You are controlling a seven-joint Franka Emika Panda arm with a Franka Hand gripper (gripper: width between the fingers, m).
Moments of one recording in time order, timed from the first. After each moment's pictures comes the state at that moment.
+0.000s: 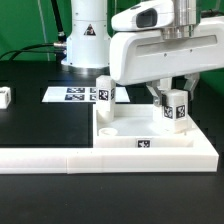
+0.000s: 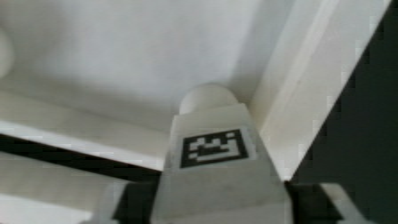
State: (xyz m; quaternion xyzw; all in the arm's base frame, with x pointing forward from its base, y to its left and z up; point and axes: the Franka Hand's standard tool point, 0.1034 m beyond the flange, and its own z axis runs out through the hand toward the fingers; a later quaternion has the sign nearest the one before) arm 0.587 0.114 0.077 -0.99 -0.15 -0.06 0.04
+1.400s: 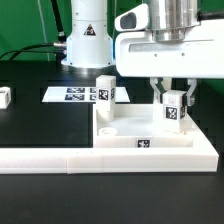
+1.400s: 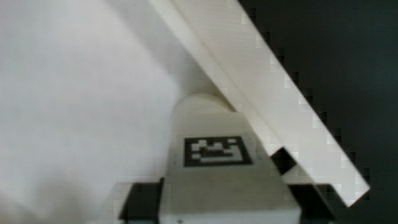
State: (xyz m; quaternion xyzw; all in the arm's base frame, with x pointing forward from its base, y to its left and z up) arm 0.587 0.119 0.075 -0.91 0.40 -0.02 0.07
